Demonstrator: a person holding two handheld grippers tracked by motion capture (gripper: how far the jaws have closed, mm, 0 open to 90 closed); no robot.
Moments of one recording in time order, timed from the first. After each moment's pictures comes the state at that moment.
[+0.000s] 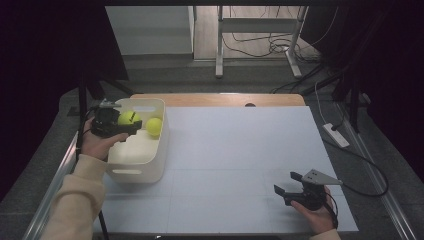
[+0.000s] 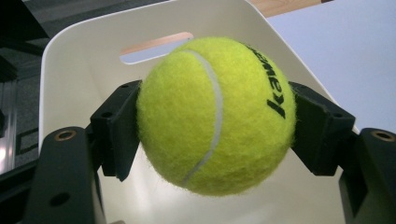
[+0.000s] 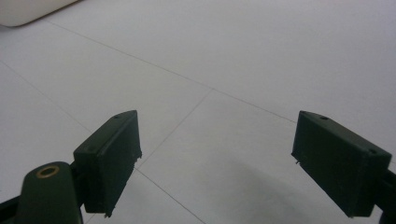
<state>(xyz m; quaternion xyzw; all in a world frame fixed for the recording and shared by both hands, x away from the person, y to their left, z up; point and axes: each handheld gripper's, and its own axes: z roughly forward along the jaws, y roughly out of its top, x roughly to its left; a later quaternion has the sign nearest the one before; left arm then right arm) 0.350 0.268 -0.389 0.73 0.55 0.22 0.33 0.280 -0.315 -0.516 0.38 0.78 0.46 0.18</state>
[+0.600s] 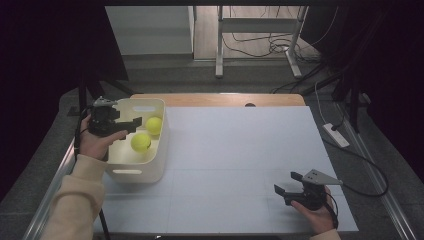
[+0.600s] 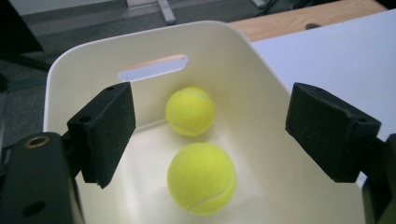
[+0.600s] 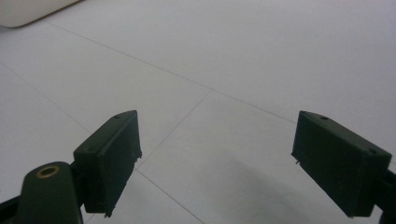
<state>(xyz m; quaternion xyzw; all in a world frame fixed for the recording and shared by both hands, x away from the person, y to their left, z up) 0.344 0.270 -0.380 0.71 0.54 0.22 0.38 0.280 -0.315 -0.516 0.39 0.78 0.46 0.18</state>
